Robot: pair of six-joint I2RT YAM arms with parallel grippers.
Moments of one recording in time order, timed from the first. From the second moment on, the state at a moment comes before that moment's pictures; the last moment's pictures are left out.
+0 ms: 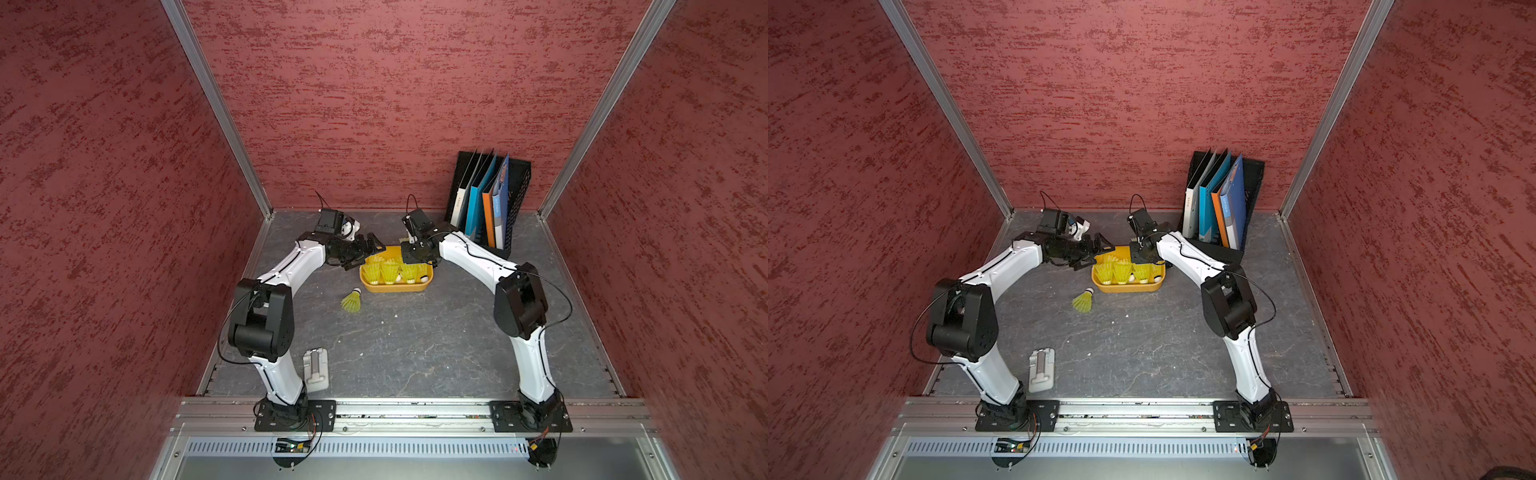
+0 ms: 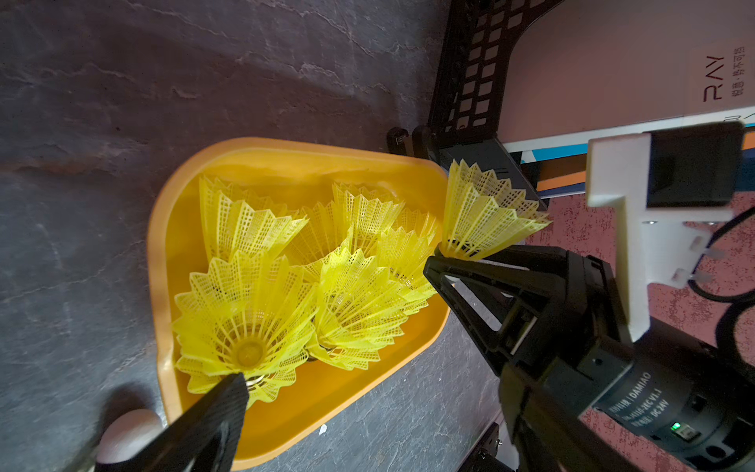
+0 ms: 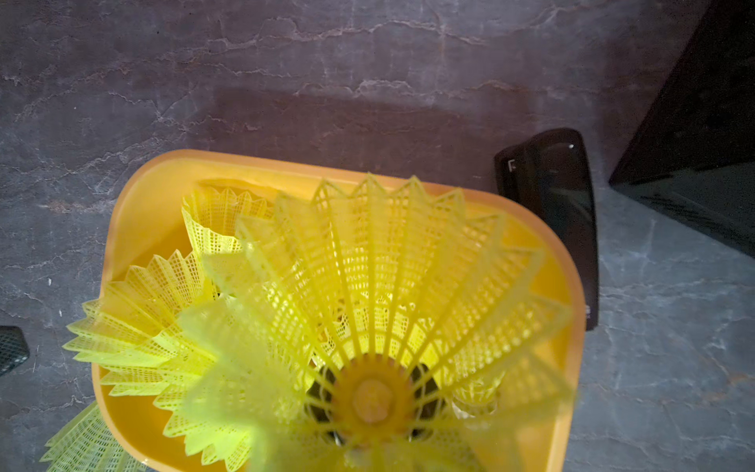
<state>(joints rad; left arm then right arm) -0.20 1.77 1.36 -0.52 0.62 -0.55 0.59 2.16 1.91 -0.80 0.02 0.43</state>
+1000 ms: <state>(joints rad) -0.20 1.77 1.36 -0.53 0.62 -0.54 0.59 2.15 1.90 -0.86 0.02 0.41</state>
